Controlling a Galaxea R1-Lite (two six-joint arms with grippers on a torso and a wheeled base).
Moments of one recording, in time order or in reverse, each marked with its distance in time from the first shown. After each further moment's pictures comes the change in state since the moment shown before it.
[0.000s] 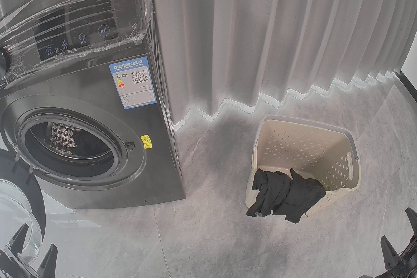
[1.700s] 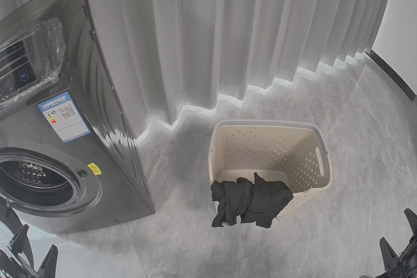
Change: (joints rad) left arm 0.000 0.000 0.000 0.000 -0.007 -0.003; right arm 0.000 0.000 0.000 0.000 0.026 0.014
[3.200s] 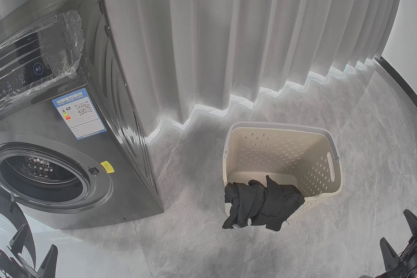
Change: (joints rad) left arm 0.000 0.000 0.000 0.000 0.001 0.002; right arm 0.001 0.000 0.000 0.001 0.003 0.038
